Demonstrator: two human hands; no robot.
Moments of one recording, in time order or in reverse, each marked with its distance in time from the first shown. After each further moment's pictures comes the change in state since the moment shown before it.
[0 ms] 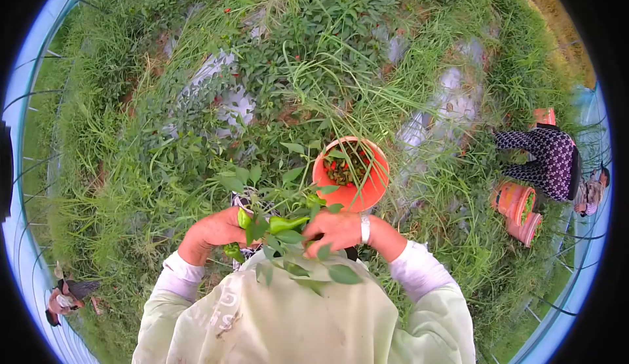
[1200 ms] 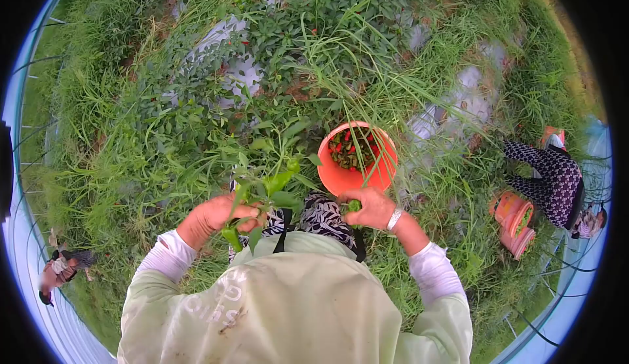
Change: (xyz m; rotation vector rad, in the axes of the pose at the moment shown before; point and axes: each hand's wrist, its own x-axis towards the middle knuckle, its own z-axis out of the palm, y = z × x) left_hand 0.018 -0.054 -0.021 -0.303 0.109 0.007; right_hand -0.027 0.076 0.001 0.088 0.420 0.256
